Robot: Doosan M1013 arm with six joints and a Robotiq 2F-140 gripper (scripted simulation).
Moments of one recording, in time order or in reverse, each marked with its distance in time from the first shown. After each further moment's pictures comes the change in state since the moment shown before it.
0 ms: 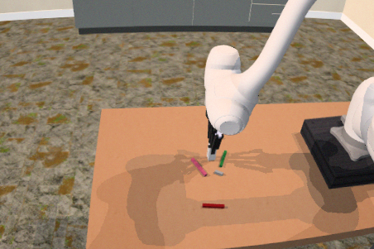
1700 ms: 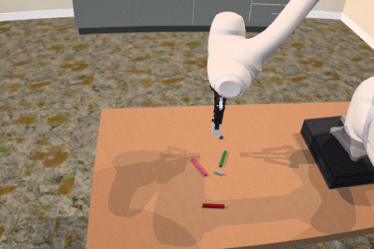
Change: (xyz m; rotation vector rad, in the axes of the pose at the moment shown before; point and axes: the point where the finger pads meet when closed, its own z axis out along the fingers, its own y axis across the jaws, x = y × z) arm 0.013 -0.025 -0.094 -0.005 0.007 0.217
